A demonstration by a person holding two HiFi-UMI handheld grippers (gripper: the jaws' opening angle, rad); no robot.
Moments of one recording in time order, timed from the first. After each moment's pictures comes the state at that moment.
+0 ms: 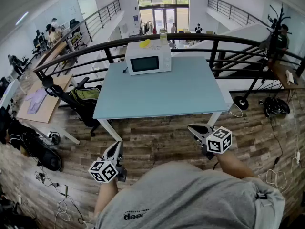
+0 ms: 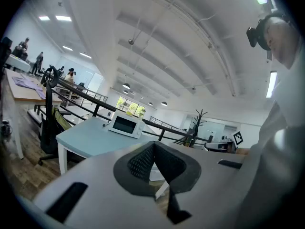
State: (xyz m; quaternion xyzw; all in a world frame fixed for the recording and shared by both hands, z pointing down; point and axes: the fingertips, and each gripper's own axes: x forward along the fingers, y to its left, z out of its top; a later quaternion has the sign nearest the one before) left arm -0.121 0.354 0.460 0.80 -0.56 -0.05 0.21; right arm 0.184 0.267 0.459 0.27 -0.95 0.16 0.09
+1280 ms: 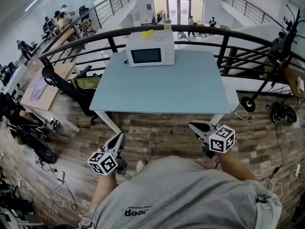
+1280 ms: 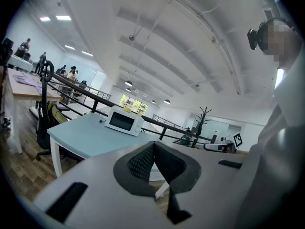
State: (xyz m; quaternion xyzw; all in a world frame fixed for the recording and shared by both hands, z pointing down) left arm -0.049 0.296 0.469 0.79 -0.57 -0.04 0.23; right arm 0.234 0.210 0.475 0.21 -0.96 0.18 0.08
